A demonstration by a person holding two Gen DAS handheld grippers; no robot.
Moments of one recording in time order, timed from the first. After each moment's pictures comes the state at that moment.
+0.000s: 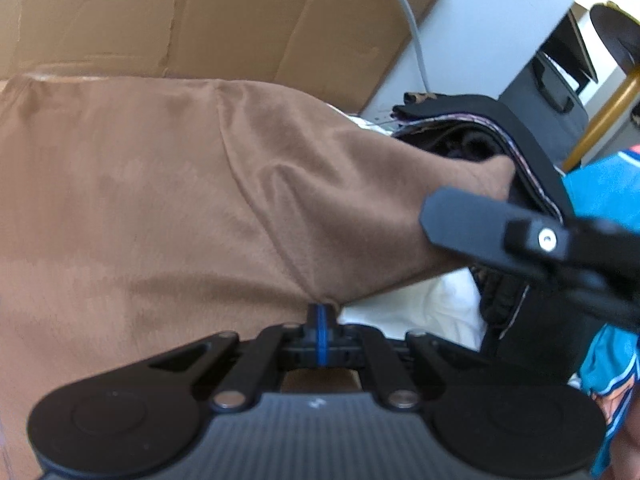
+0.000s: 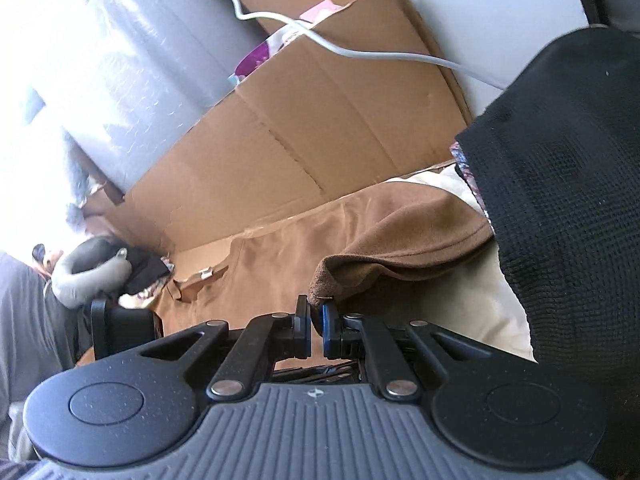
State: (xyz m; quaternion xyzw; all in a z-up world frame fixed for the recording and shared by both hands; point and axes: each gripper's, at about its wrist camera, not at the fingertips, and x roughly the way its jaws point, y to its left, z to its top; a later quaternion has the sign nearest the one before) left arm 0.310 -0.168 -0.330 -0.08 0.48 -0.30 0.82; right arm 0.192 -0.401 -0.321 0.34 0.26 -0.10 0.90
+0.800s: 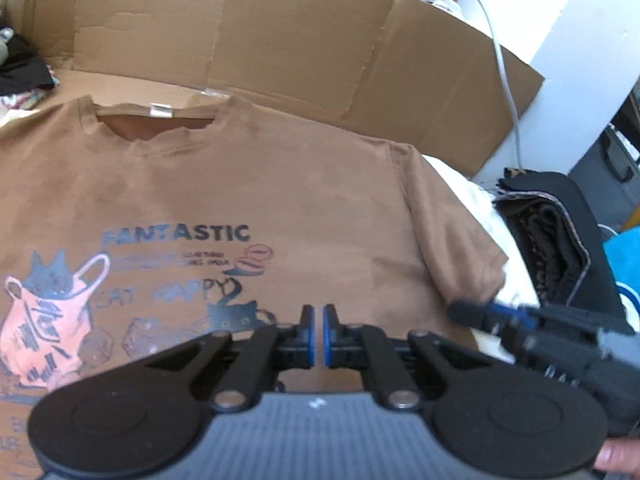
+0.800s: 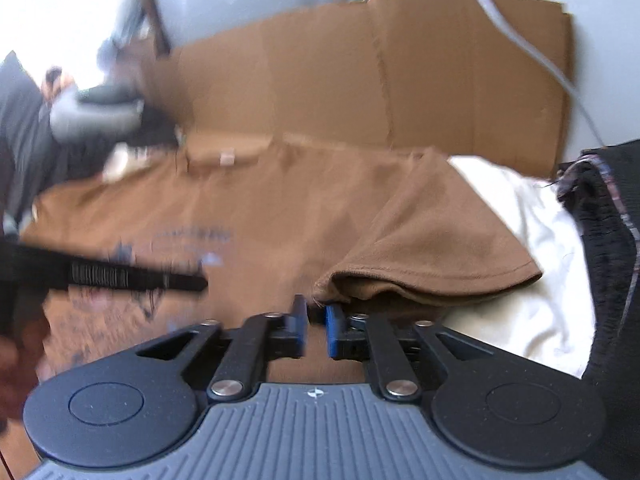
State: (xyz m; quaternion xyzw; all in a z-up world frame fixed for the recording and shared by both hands) left arm 0.276 -0.049 -0.287 -0.10 0.46 -0.15 0.87; right arm 0.219 -0.310 -0.338 0.12 0.36 -0.04 0.92
